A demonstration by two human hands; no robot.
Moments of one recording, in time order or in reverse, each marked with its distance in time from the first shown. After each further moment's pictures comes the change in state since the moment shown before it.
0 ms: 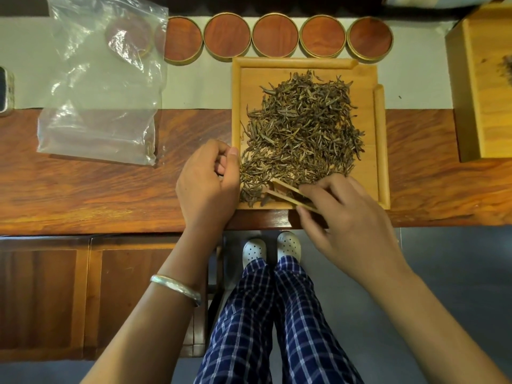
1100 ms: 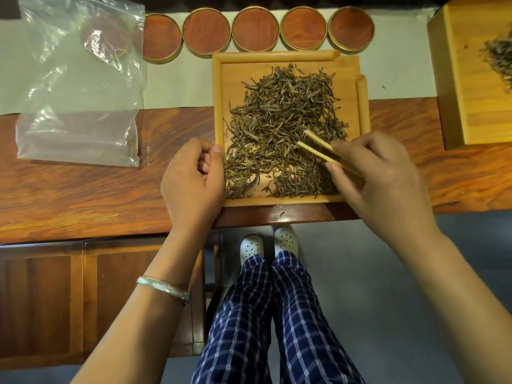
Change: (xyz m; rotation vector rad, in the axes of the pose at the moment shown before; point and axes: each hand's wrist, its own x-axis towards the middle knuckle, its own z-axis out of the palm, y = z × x) left_hand 0.001 -0.002 -0.001 0.029 0.021 0.066; right_hand 0.011 0.052 -0.018 -0.004 0.132 0.094
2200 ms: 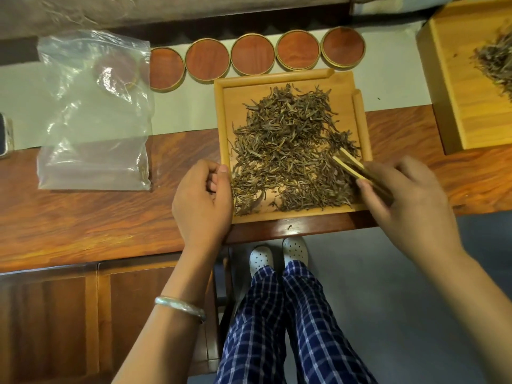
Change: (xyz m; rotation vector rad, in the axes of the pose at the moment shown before) left_hand -0.002 0.002 0.001 -0.018 -0.029 0.000; right_hand -0.026 0.021 -0.006 -0.052 0.030 0.141
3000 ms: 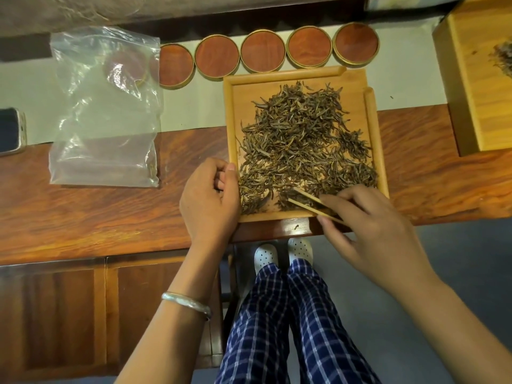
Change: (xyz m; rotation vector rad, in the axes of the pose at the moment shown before) left_hand 0.002 0.000 -0.001 -0.006 0.005 -0.011; right_hand -0.015 -0.048 0.012 0.099 -0.119 -0.186
